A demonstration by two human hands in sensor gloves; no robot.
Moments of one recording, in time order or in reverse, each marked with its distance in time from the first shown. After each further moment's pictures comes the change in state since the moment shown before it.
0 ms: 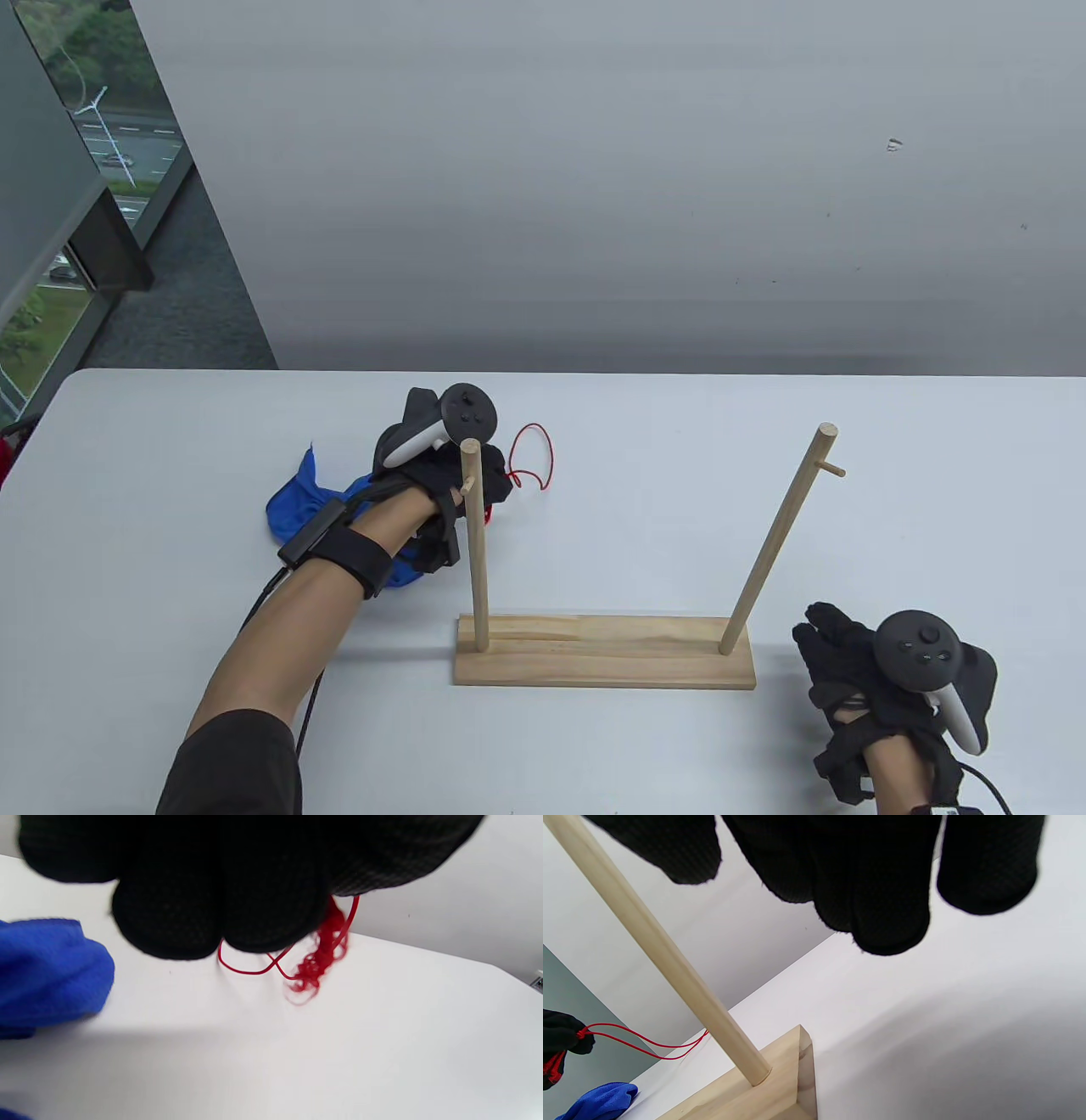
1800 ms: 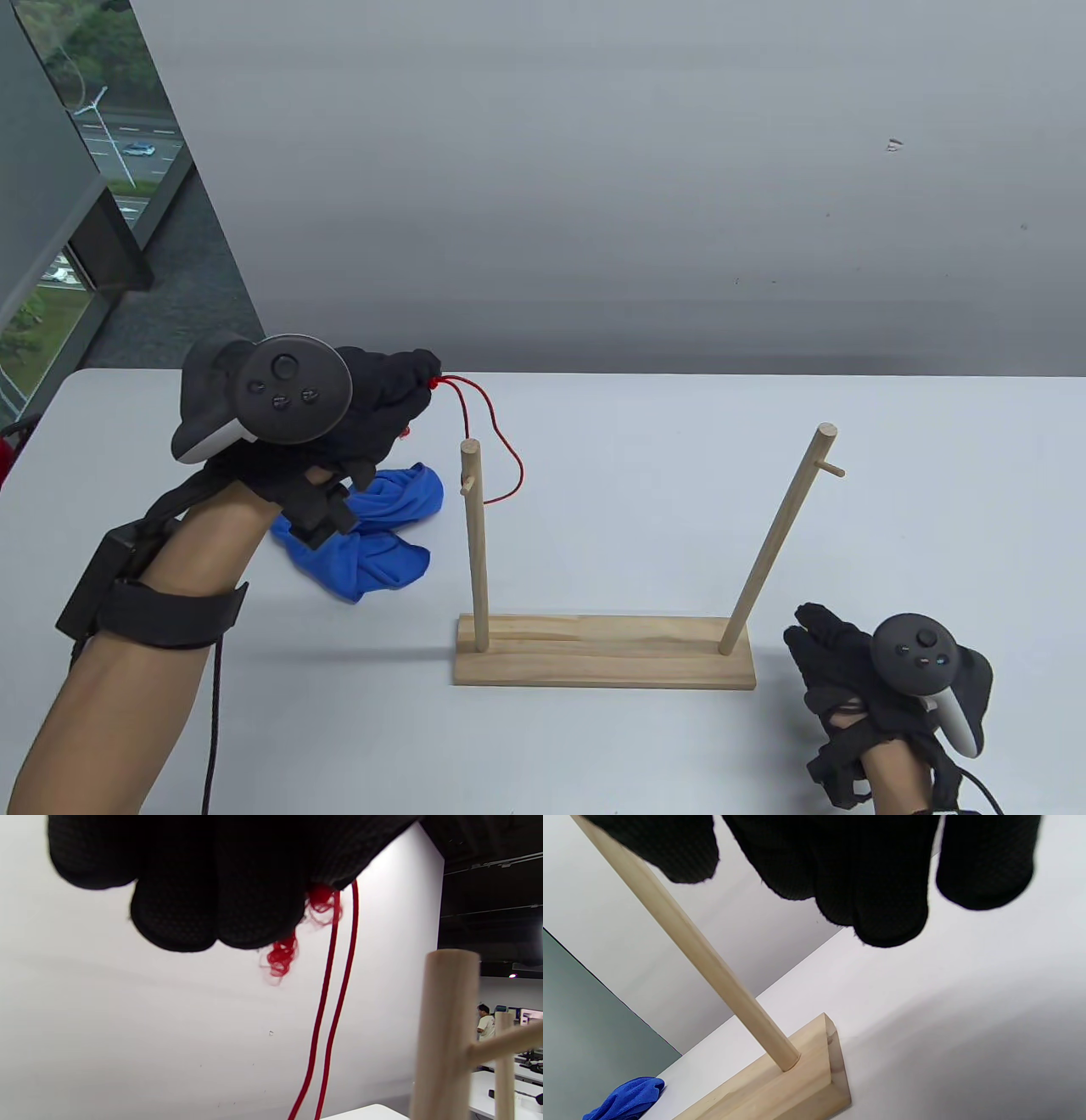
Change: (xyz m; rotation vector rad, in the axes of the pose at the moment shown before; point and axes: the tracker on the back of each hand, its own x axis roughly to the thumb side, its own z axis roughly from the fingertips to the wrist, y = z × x) left_hand 0.055 0.172 0.209 0.589 -0.385 -0.121; right_hand 0.002 0.006 0.002 0.027 -0.031 -0.049
